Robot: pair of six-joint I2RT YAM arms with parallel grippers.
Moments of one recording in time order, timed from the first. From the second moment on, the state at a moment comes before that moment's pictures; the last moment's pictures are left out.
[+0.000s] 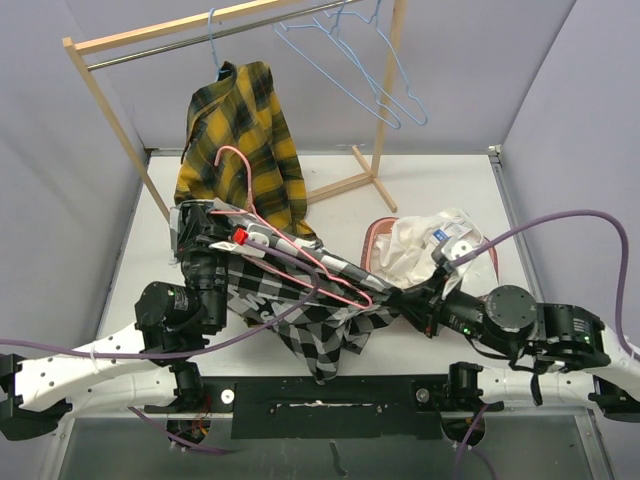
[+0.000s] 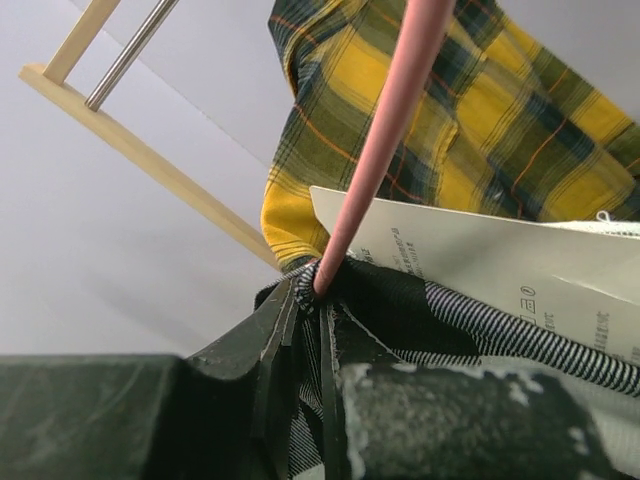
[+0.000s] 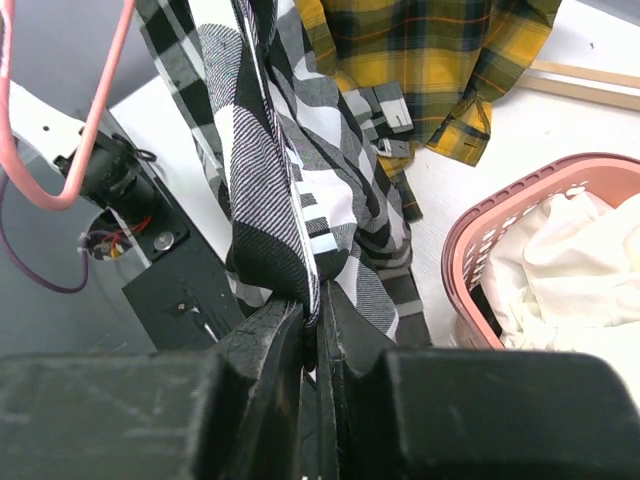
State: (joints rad) left arm -1.22 0.78 0.82 0.57 -1.22 1.34; right arm 1.37 0.65 1.16 -0.82 0.42 0.31
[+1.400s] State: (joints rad) left arm -1.19 1.03 0.83 0.28 -1.06 0.92; right arm 1.35 0.65 1.31 -1.00 0.39 0.31
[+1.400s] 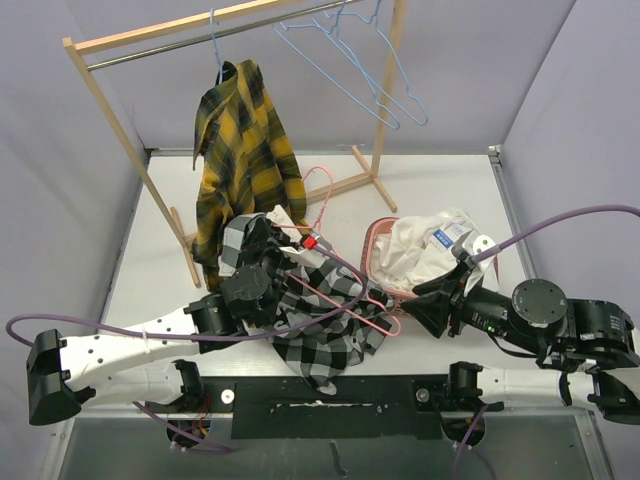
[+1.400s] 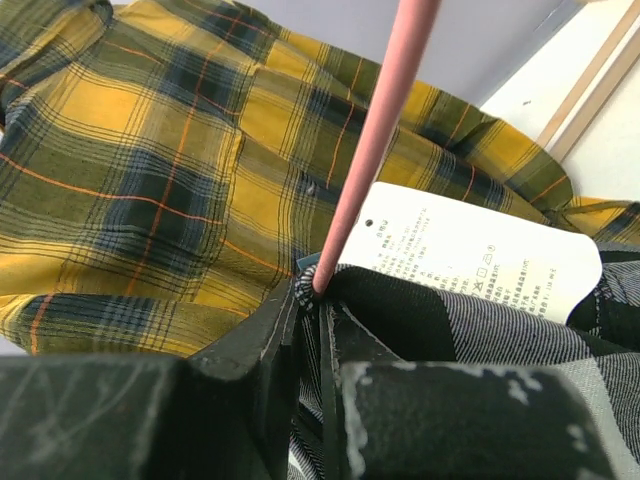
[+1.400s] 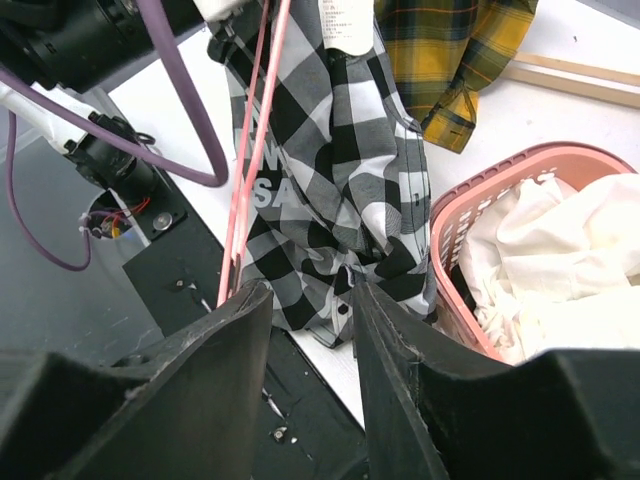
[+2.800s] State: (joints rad) left arm -1.08 0.39 0.69 0.11 -0.40 0.42; right arm 1.35 0.74 1.41 -1.06 0.40 0.31
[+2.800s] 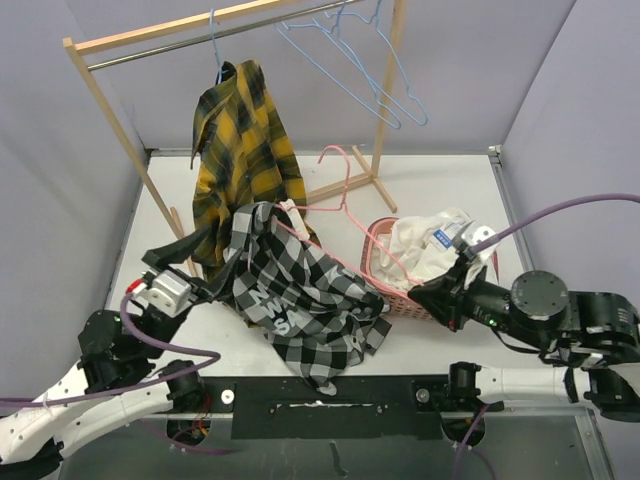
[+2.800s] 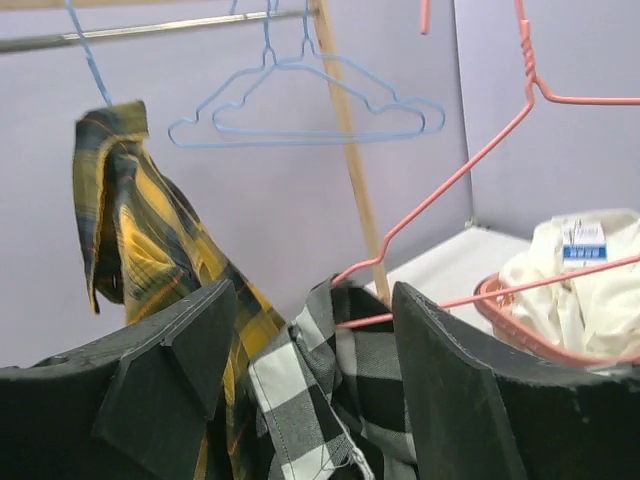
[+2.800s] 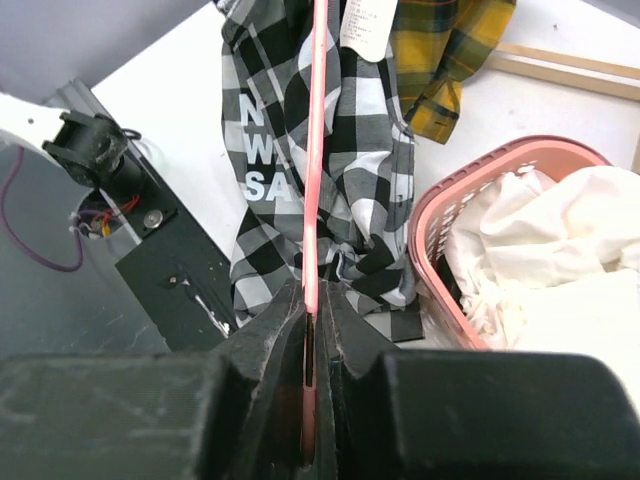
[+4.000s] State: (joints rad) left arm -0.95 0.48 0.66 0.00 -0.35 0.24; right arm 0.90 1.28 1.85 -0.98 0.42 -0.01
